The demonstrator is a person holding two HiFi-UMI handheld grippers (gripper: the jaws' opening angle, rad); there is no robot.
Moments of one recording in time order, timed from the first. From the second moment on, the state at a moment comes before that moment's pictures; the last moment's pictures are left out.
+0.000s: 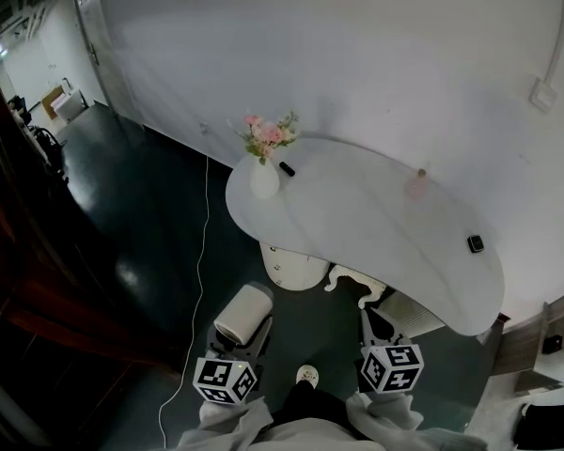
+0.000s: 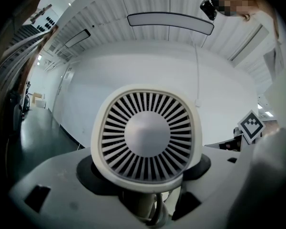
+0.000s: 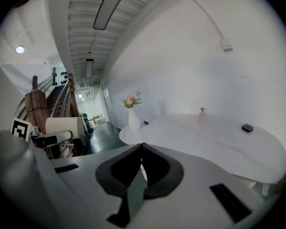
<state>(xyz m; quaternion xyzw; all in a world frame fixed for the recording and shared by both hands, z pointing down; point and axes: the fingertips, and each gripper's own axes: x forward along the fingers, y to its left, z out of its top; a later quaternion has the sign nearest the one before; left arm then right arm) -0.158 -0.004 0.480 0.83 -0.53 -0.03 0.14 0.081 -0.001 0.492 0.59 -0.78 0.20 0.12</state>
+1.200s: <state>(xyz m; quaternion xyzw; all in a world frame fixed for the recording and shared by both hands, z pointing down) -0.130 -0.078 0.500 0.82 -0.55 -0.02 0.15 0.104 -0.089 0.509 0.56 -0.80 0.20 0.12</state>
